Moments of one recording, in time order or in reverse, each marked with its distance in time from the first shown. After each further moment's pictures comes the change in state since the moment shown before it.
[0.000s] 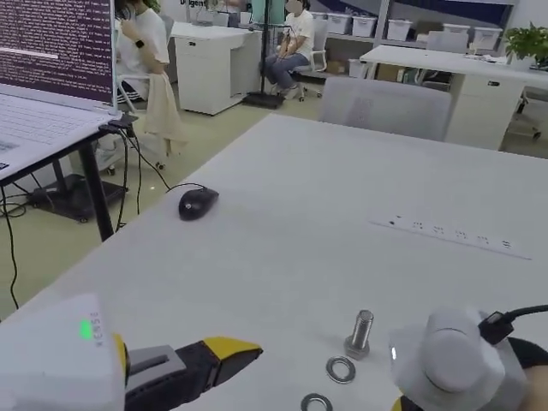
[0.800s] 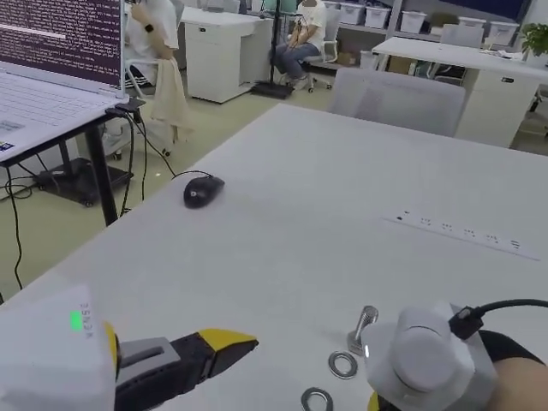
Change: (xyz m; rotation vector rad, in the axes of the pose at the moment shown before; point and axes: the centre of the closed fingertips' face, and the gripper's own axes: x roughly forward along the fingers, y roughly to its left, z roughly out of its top) left arm 0.003 0.006 -0.005 -0.027 -0.009 0.024; right arm 0.007 -0.003 0.013 -0.076 0.024 0.018
